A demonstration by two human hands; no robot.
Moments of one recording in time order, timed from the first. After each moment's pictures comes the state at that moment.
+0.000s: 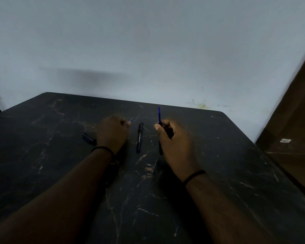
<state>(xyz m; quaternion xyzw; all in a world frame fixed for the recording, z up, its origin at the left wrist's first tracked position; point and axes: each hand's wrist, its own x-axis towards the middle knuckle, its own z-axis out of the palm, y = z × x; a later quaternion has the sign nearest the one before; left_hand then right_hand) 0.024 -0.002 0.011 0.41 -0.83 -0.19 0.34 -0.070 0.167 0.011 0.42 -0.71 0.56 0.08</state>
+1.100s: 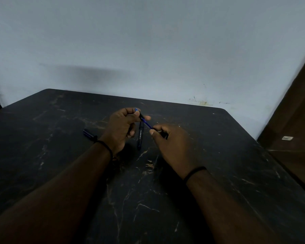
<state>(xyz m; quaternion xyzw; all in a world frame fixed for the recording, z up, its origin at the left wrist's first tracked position) 0.016 0.009 0.010 0.17 -0.62 -0.67 0.37 -0.072 0.166 0.009 0.48 -0.74 0.47 0.06</state>
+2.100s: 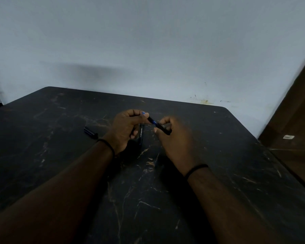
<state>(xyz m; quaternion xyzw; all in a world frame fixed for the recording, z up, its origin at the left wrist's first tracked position) 0.012 0.013 0.004 0.17 -0.64 -0.68 0.33 -0.079 0.160 0.001 0.41 -0.76 0.51 0.06</state>
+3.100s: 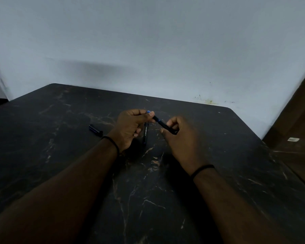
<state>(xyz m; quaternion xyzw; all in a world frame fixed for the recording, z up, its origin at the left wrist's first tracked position) 0.015 0.014 0.006 0.17 -0.63 -0.68 0.33 -0.083 0.160 -0.001 0.41 -0.76 0.51 0.06</state>
